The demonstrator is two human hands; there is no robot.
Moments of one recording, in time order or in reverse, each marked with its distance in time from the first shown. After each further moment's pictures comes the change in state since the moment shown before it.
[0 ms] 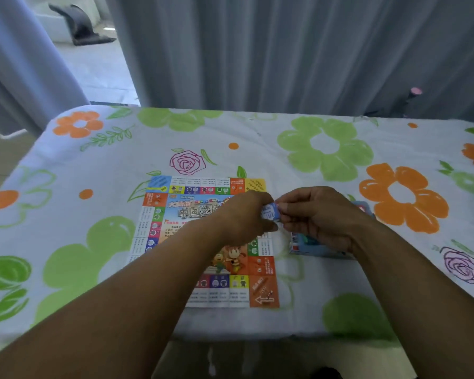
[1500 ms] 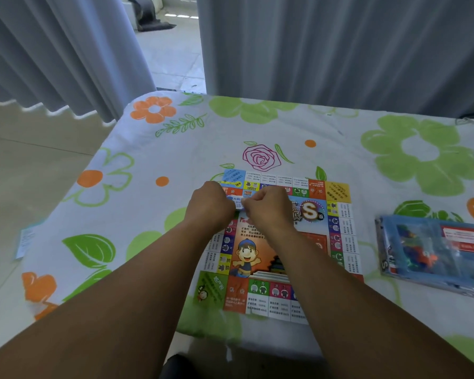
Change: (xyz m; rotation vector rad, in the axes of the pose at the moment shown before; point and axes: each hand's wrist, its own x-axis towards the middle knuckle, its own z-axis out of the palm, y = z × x) left_hand -0.059 -0.151 -0.073 -0.093 0.426 -0.676; right_hand 0.118 0.058 0.222 -0.510 0.301 -0.185
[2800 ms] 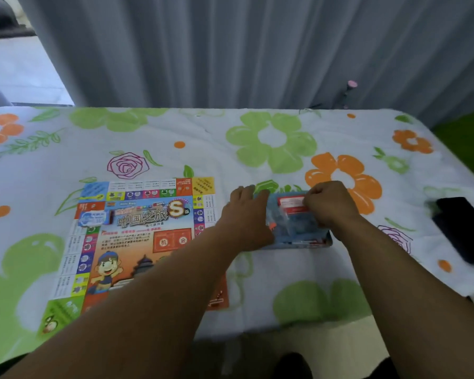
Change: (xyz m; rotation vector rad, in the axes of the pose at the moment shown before) left_hand -0.096 0.188 0.181 0.281 -0.301 0.735; right_hand -0.017 0.129 -0.332 -0.277 0.316 0.191
